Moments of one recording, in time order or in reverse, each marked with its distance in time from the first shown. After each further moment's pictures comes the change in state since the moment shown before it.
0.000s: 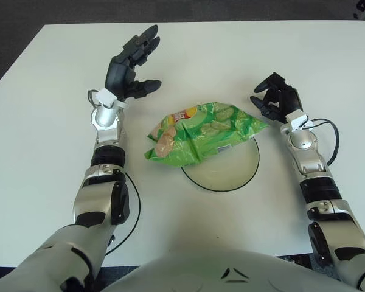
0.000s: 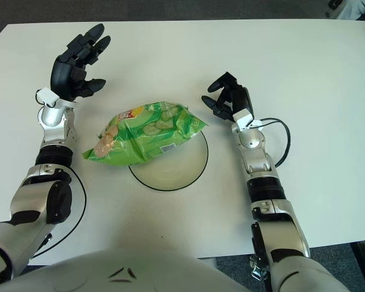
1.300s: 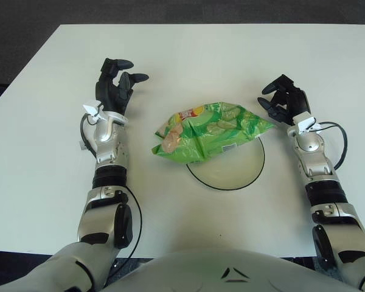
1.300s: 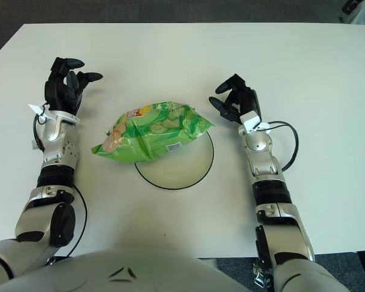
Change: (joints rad) left arm 0.189 -0.087 -0.032 -0.279 -0.277 0.598 0.166; right arm 0.029 -0.007 -0.034 -0.011 -0.001 0.005 -0.012
